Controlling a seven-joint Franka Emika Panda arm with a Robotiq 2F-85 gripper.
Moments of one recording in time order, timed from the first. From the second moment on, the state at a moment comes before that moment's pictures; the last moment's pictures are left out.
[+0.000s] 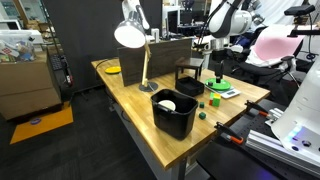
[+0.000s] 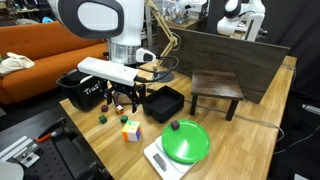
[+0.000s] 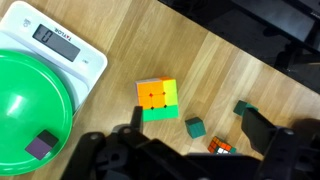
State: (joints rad) arm 0.01 0.03 -0.20 -2.64 -0.01 2.44 -0.65
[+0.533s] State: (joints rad) arm -0.03 0.11 -0.16 -2.59 -0.01 2.44 -0.65
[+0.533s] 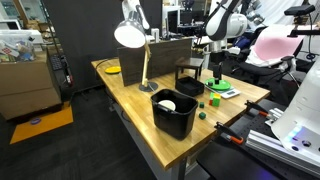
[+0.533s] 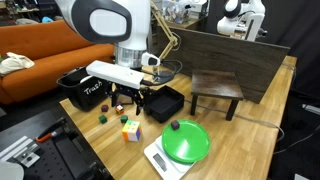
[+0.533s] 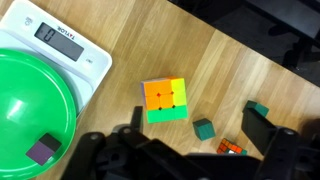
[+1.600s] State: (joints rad) arm -0.17 0.52 -0.03 -2.32 0.00 2.34 -0.64
